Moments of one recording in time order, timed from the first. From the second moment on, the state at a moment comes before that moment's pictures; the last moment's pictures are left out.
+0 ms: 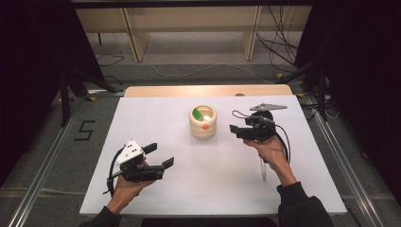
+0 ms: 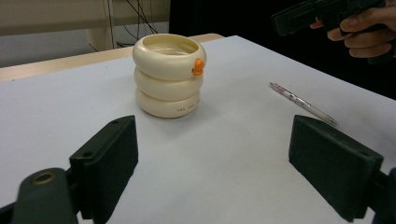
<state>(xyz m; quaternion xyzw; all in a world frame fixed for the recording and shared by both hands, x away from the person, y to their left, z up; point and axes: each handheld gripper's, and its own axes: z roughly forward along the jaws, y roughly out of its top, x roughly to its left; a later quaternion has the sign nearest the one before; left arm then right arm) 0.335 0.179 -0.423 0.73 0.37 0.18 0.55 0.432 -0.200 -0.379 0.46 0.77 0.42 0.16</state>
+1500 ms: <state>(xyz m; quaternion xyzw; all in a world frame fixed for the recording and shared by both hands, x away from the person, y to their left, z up) 0.334 0.178 -0.422 0.73 0.37 0.18 0.55 0.421 -0.245 -0.419 0.53 0.80 0.26 0.10</state>
